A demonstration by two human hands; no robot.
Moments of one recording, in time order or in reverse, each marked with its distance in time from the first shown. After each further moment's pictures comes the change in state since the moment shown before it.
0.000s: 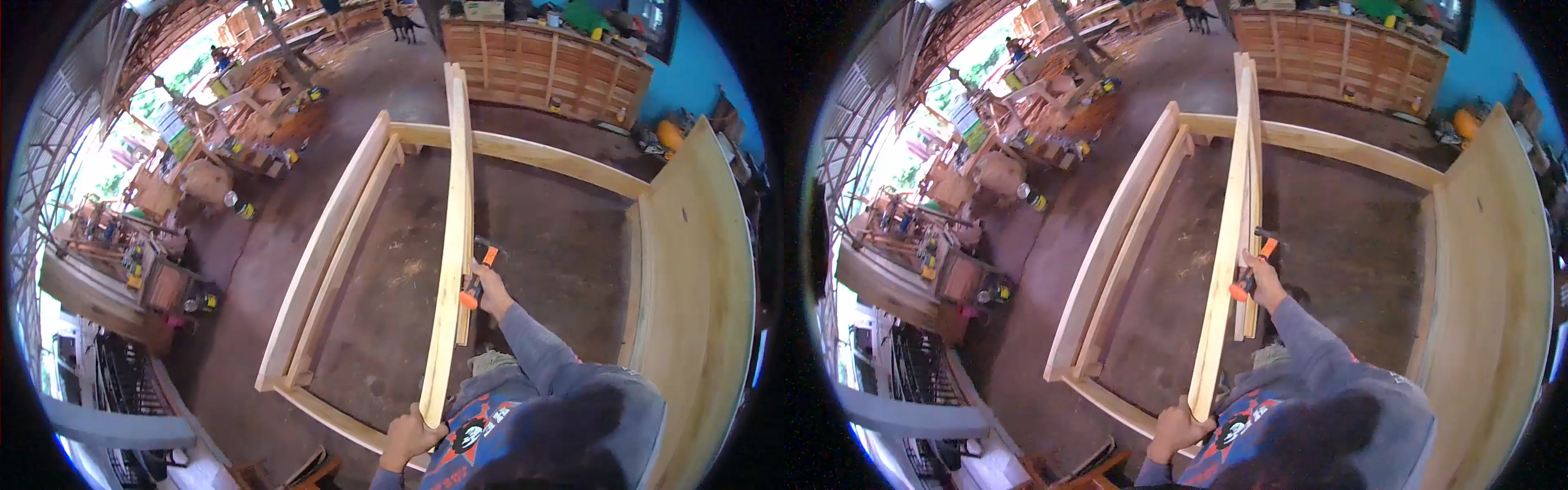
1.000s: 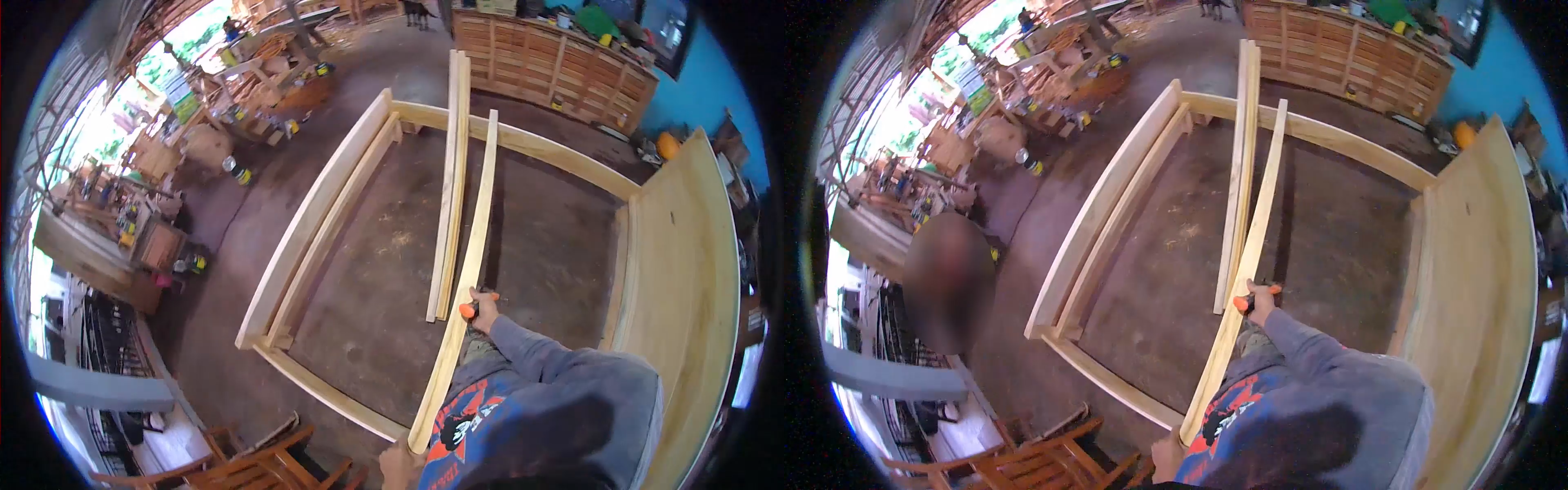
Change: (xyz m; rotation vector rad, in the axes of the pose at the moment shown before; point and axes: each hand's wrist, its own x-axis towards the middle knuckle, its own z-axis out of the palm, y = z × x) left_hand -0.169 -0.048 0.178 0.058 0.215 -0.185; right_hand -0.104 0.080 -0.109 0.088 0.301 0.269
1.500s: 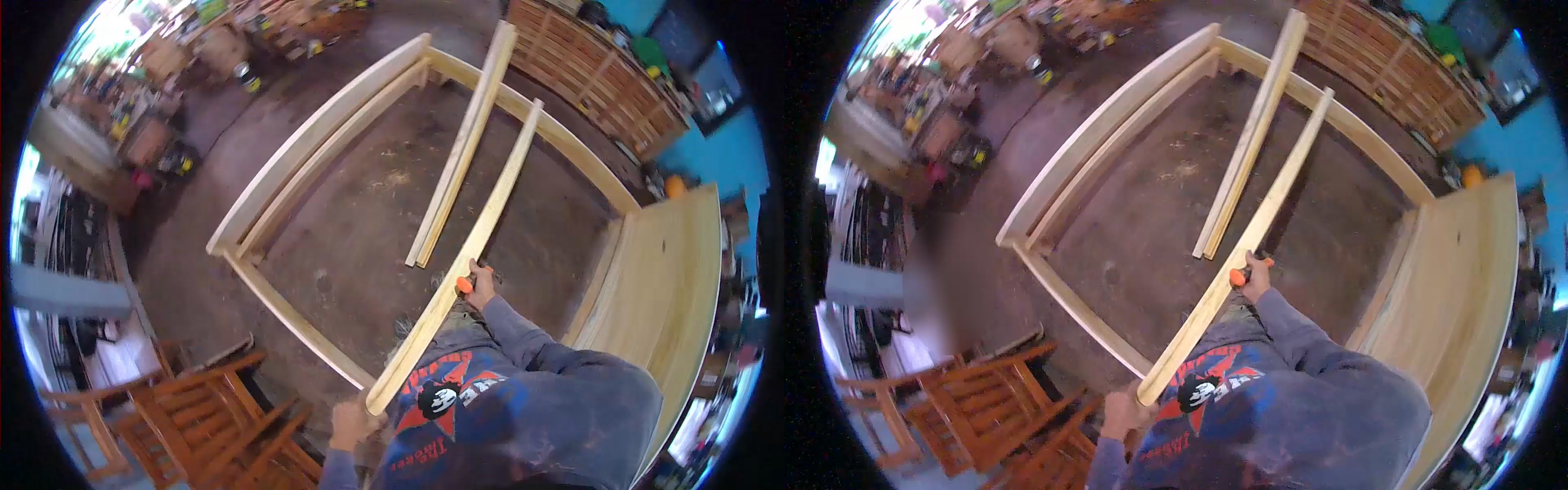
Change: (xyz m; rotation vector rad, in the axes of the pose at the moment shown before) left_hand -0.033 -0.024 -0.023 -0.185 -0.068 -0.016; right_hand -0.048 0.036 -0.034 -0.152 0.026 -0.039
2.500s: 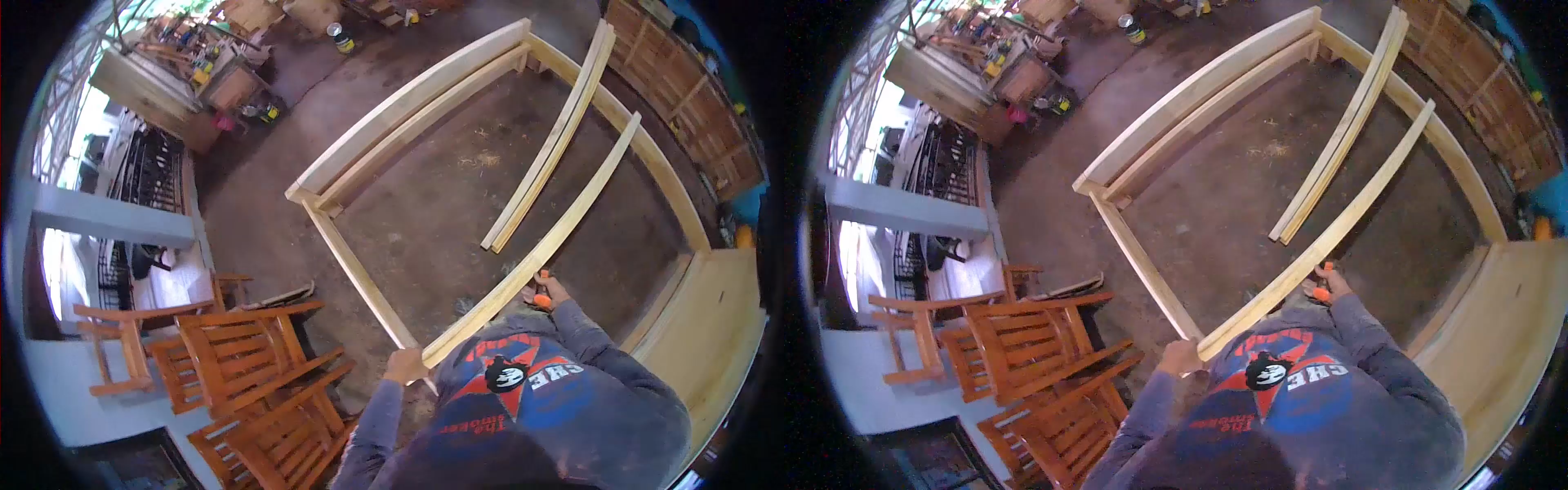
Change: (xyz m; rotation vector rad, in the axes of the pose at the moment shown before) left_hand 0.051 -0.059 0.051 0.197 -0.320 -0.147; right_hand 0.008 0.014 -0.037 -0.375 -0.308 0.358
